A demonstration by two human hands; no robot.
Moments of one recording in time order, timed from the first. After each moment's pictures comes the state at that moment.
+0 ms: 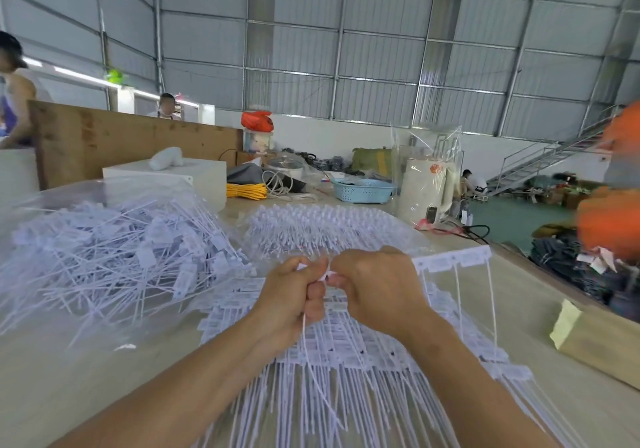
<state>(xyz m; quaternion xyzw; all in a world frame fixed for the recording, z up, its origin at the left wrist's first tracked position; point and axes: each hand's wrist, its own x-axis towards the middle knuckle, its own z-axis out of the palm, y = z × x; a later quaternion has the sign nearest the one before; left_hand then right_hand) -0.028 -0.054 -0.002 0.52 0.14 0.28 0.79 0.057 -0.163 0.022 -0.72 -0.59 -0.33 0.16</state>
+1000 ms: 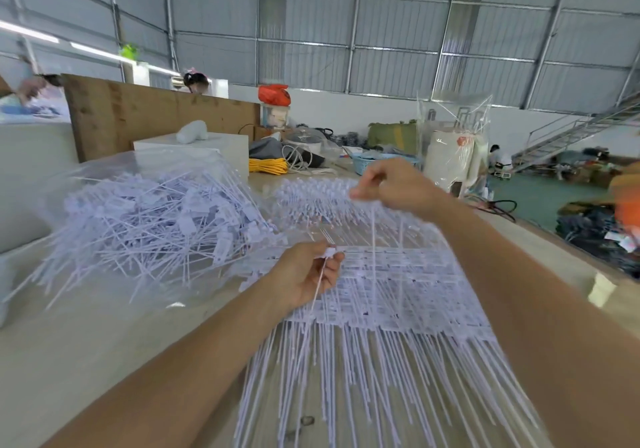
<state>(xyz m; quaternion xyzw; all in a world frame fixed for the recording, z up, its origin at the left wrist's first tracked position) -0.028 -0.009 -0.023 0.38 0.20 0.17 0.89 0.088 -0.111 0.083 -0.74 -0.55 0.03 0.39</state>
